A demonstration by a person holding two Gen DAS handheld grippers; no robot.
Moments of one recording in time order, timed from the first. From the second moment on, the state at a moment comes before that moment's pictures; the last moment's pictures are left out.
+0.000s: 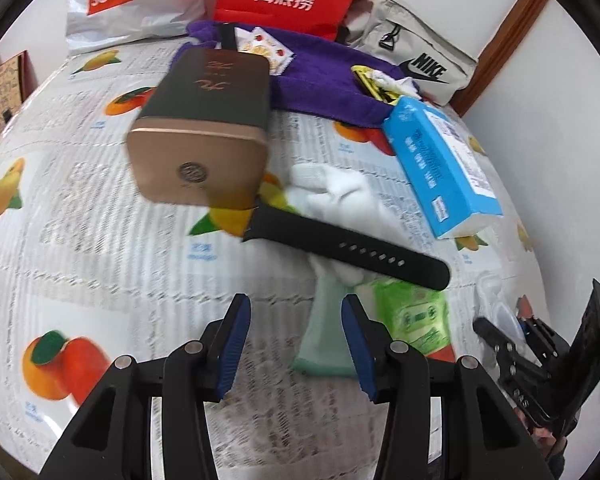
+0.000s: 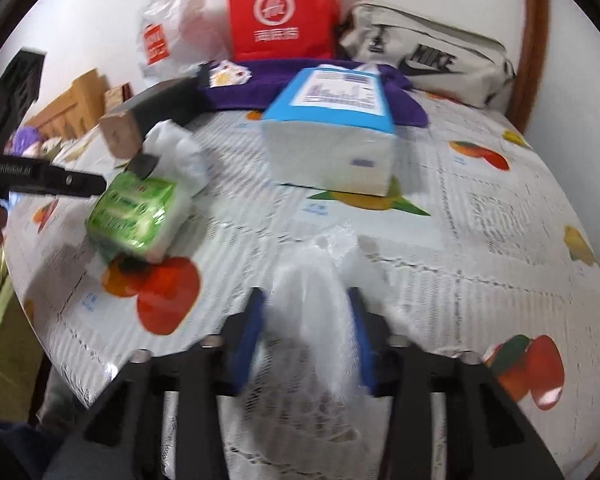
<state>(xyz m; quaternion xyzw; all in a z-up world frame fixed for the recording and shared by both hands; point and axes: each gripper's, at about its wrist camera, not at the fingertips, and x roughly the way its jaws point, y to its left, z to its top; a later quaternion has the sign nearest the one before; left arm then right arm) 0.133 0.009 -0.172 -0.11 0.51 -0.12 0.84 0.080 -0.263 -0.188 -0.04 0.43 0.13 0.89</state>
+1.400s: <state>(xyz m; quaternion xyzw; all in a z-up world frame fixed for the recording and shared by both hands) 0.176 -0.025 -0.162 -0.15 0.53 -0.08 0.83 0.088 -0.268 -0.188 -0.02 0.44 0.14 0.89</state>
